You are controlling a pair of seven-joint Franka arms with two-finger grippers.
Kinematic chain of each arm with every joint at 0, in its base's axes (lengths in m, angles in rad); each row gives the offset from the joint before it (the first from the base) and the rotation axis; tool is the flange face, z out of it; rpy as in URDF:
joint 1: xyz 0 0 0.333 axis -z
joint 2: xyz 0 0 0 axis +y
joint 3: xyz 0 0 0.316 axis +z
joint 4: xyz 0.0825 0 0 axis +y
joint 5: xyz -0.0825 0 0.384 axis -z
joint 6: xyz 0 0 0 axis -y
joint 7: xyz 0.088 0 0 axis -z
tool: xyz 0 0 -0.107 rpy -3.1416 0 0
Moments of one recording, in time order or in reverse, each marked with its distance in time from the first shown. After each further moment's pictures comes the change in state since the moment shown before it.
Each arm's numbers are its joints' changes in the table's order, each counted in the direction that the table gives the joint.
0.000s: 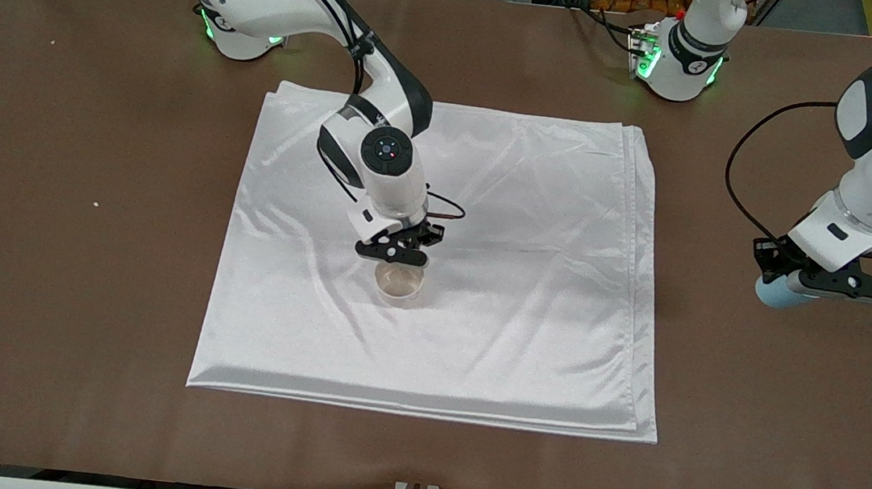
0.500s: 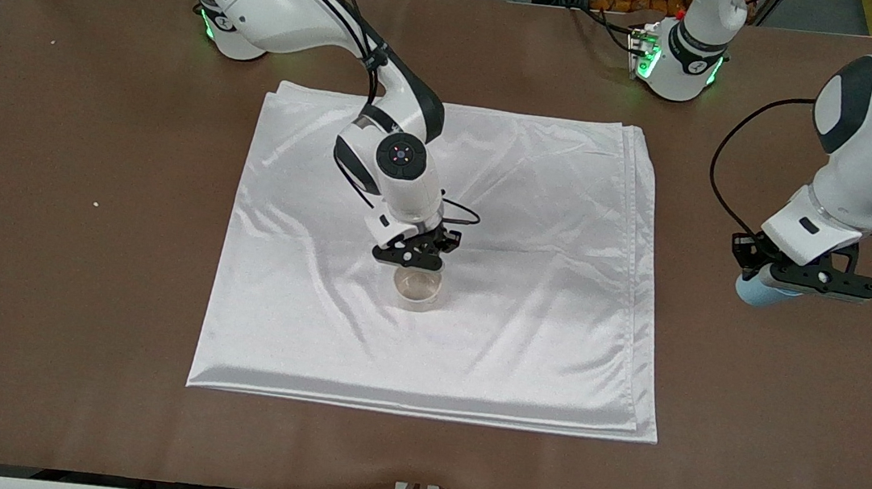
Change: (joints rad) left arm 0.005 0.001 -0.054 0.001 0.000 0.000 -0.002; right arm -0.030 0.063 -0.003 -0.048 0.015 0.066 0.040
